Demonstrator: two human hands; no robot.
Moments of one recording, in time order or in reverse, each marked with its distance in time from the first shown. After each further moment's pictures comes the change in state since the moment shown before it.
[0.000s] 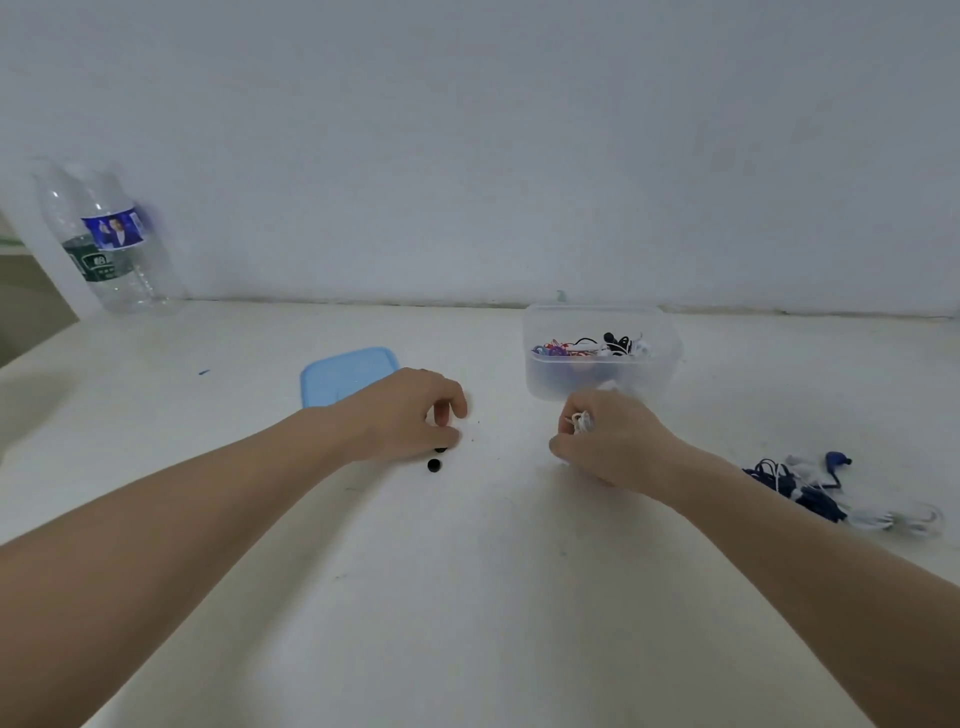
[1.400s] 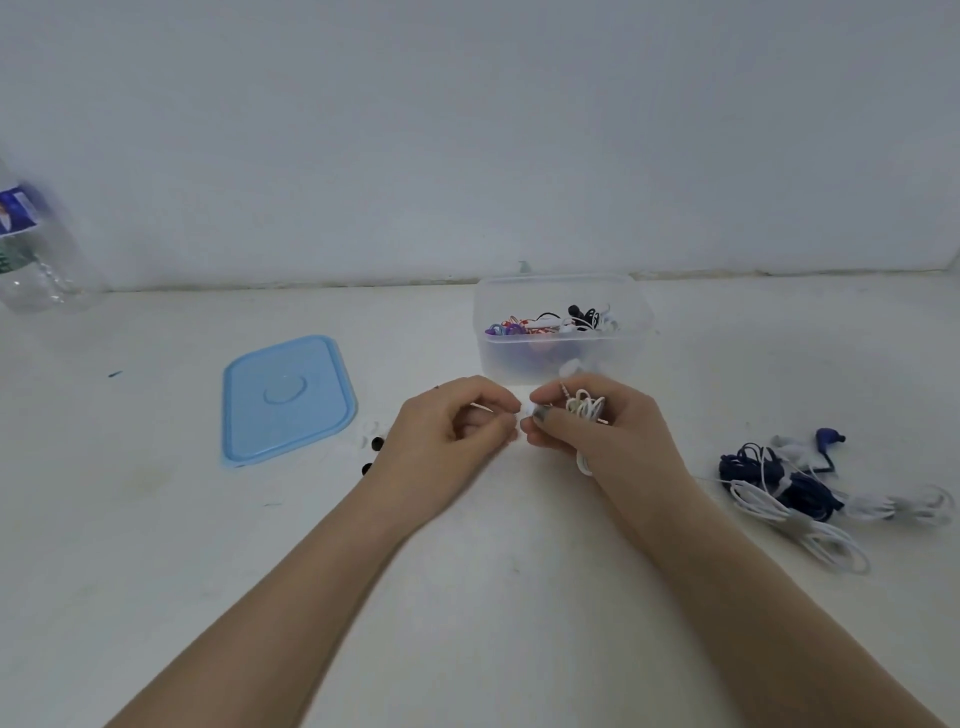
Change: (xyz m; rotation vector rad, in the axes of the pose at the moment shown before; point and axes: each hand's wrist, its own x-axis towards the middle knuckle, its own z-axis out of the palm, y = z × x) left_hand 0.011 0.081 0.069 -0.734 0.345 0.037; right_hand -0.010 0.043 0.010 0.926 0.174 -0.108
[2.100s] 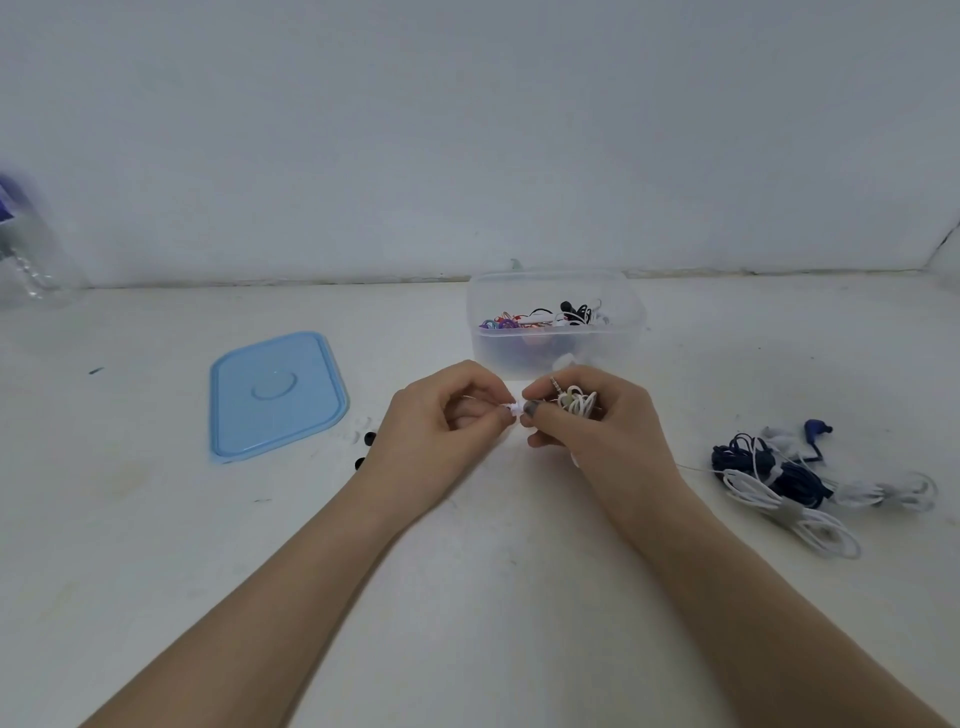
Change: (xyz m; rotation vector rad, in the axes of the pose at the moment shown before) left_hand 0.000 -0.002 0.001 -0.135 0.029 0.032; right_hand -0.005 -0.001 0.006 -0.143 0.038 -0.093
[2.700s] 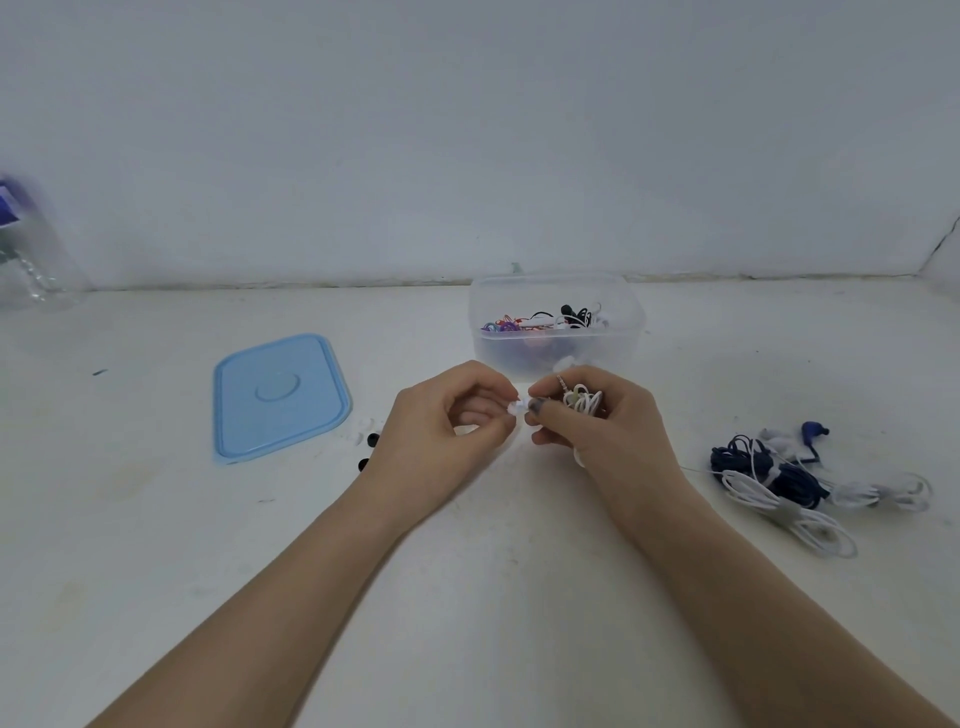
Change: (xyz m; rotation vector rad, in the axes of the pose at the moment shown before) left_hand -0.004 0.006 0.001 0.007 0.021 0.083; right_hand 0.001 0.000 0.000 0.054 0.025 0.008
